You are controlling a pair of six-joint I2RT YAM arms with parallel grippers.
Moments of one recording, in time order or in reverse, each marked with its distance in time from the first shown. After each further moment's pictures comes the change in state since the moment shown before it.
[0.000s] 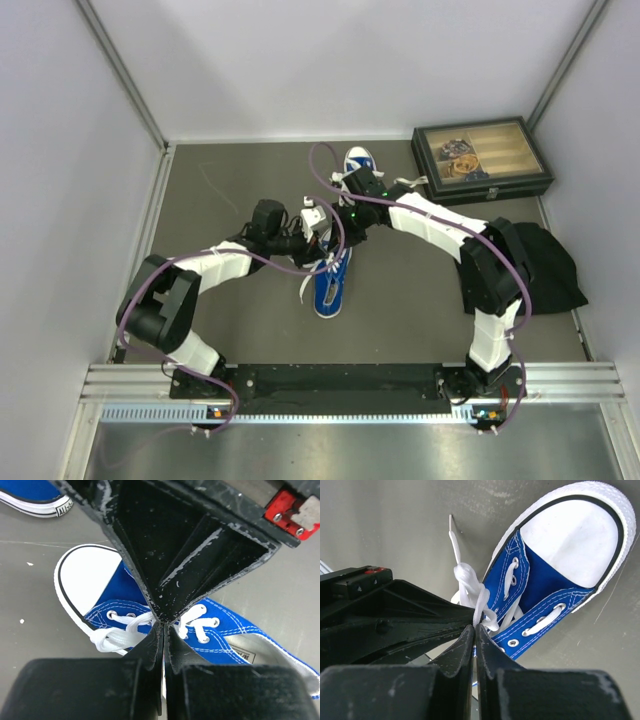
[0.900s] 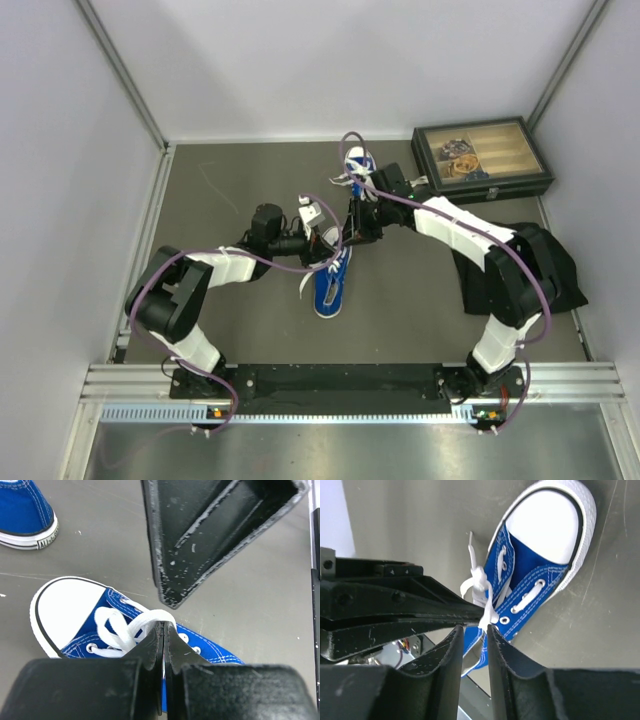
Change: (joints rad) left arm 0.003 0.076 -0.084 0.379 0.121 -0.258; right arm -0.101 -0.143 -0.157 0.100 -0.079 0.065
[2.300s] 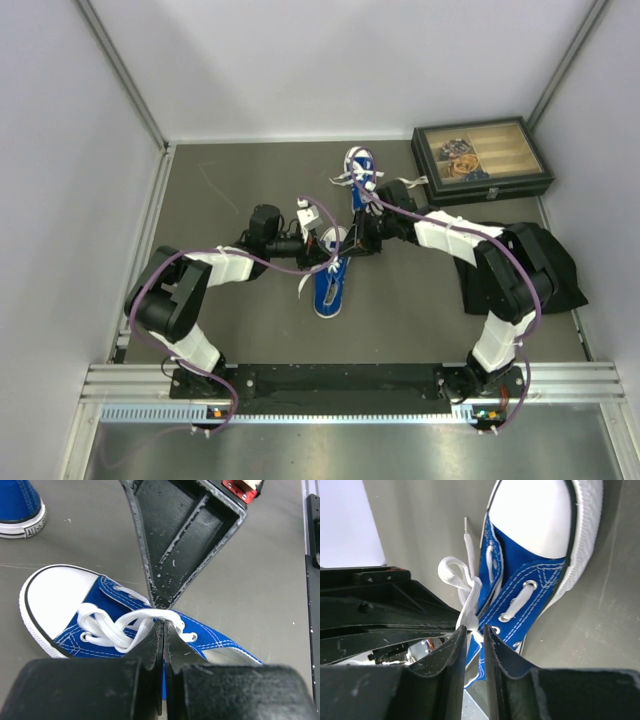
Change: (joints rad) left arm 0.024 0.000 -0.005 -0.047 0.052 0.047; right arm -0.039 0.028 -0.195 0.267 -0.120 0.189
